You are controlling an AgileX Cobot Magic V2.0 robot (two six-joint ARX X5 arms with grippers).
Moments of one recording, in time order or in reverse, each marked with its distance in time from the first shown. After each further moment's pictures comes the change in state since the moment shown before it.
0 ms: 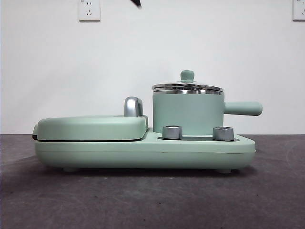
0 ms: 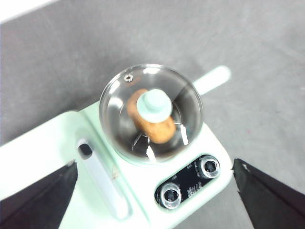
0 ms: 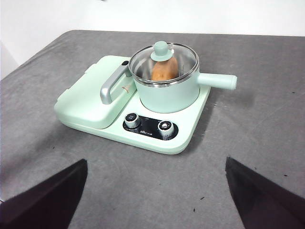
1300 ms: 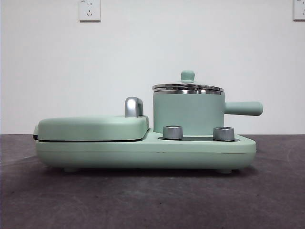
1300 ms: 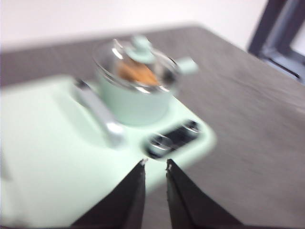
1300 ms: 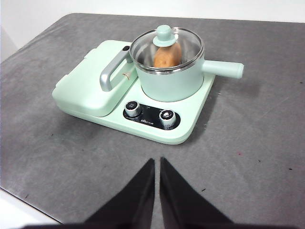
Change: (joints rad) left arm -0.092 -1.390 -1.961 1.104 -0.097 -0.034; right arm 0.000 0.023 -0.032 -0.001 -0.013 -0.023
